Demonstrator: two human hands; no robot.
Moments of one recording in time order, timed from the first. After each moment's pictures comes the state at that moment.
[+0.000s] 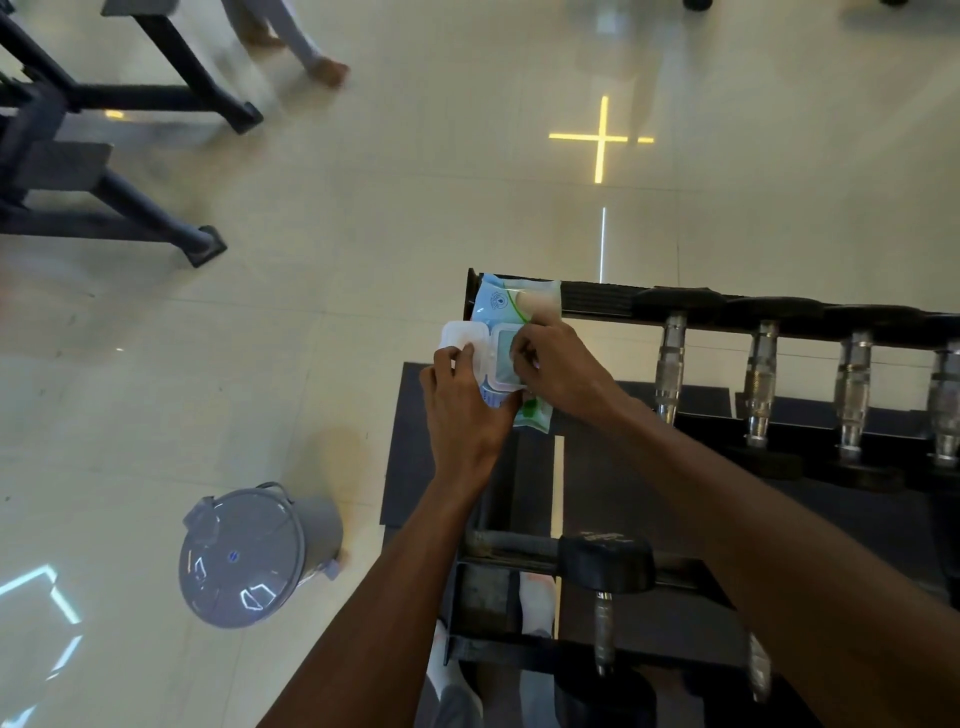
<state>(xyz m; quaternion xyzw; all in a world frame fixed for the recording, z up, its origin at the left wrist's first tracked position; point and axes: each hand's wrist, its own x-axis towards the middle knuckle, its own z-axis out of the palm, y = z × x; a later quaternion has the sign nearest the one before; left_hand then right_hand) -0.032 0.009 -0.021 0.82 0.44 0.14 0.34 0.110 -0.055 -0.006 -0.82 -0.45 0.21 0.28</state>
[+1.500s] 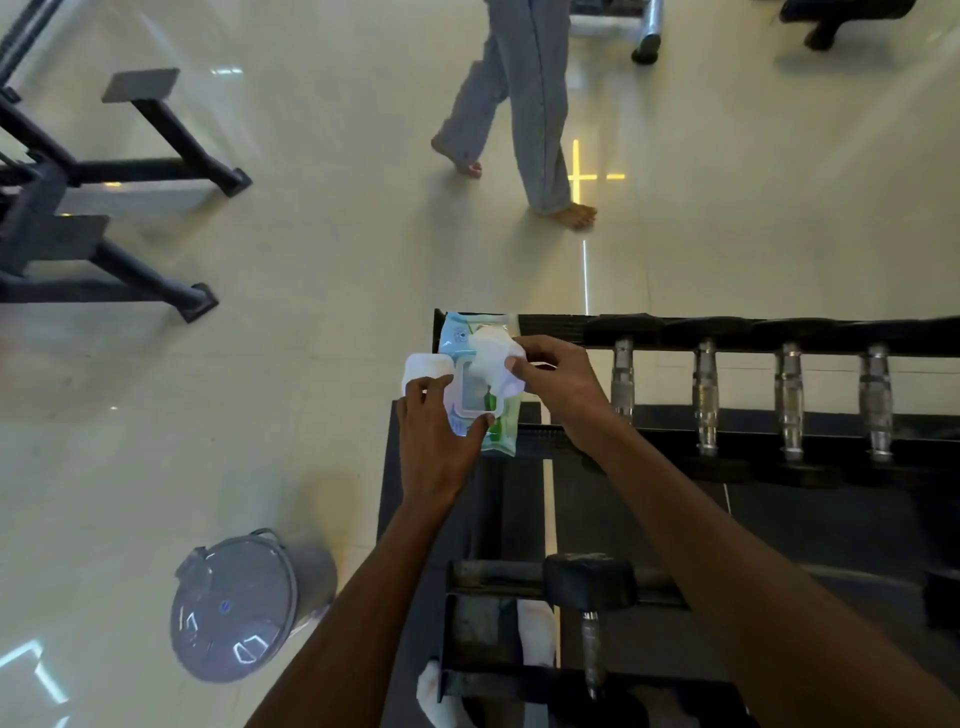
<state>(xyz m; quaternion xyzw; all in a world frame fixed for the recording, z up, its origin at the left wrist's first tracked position) -0.036 0.009 0.002 0.83 0.39 0.12 0.39 0.113 -0.086 0.031 -0.74 -0.13 0.33 0.57</state>
